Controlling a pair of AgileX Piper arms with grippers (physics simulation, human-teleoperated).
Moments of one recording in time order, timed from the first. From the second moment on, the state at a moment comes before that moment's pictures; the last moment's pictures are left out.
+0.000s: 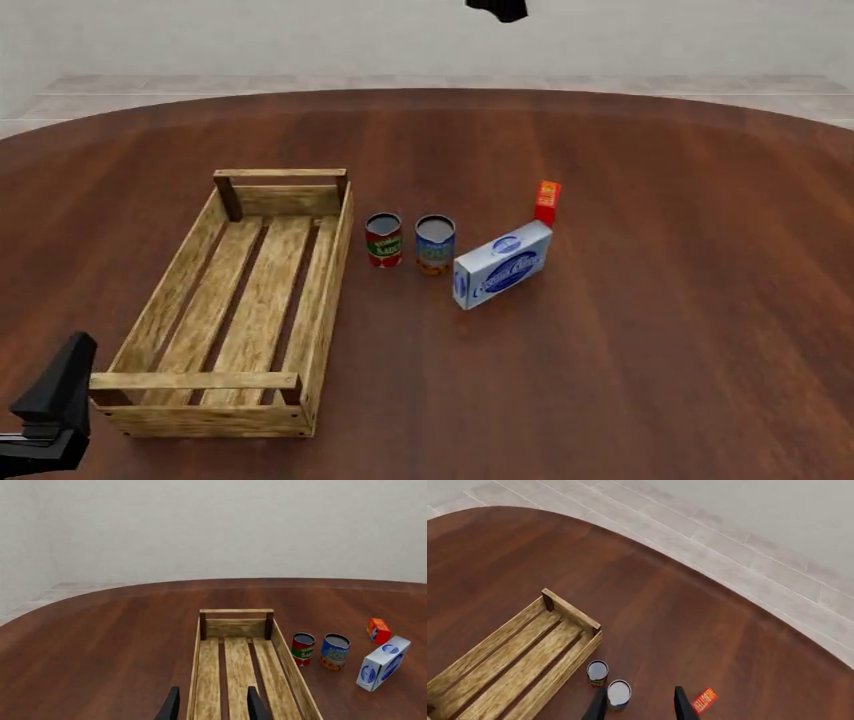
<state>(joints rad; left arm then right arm) 0.00 0.00 0.00 0.00 0.00 0.51 1.57 -1.82 0.72 -0.17</state>
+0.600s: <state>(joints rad) 0.00 0.00 0.00 0.00 0.00 0.56 1.82 -1.99 0.80 -0.14</state>
